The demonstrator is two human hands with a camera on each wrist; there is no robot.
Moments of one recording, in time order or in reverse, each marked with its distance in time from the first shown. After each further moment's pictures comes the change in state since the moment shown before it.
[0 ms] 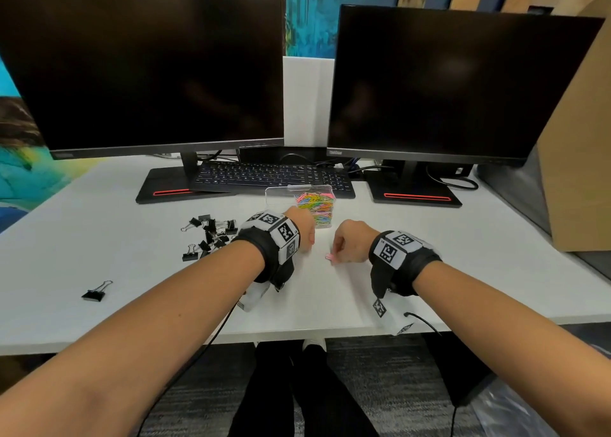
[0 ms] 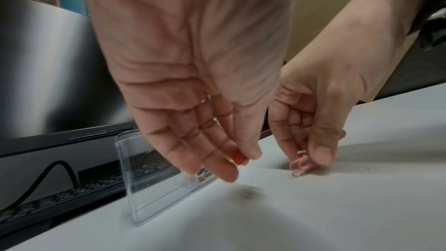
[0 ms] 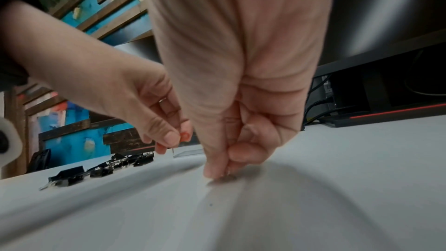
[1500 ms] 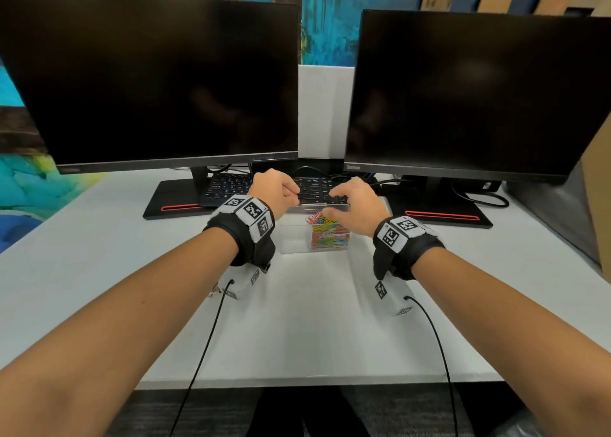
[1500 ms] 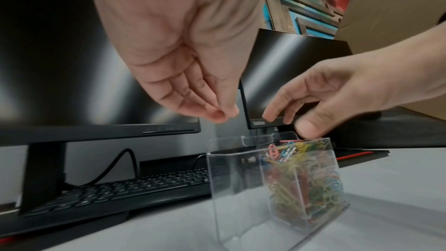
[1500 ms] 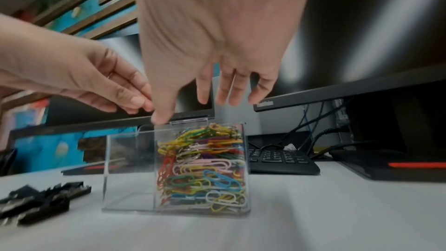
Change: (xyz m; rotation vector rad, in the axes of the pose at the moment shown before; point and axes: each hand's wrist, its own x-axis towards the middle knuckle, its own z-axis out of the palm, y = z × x) left_hand 0.052 -0.081 -0.042 -0.556 0.470 -0.144; right_hand 0.079 0.001 -0.044 0.267 0.493 -0.095
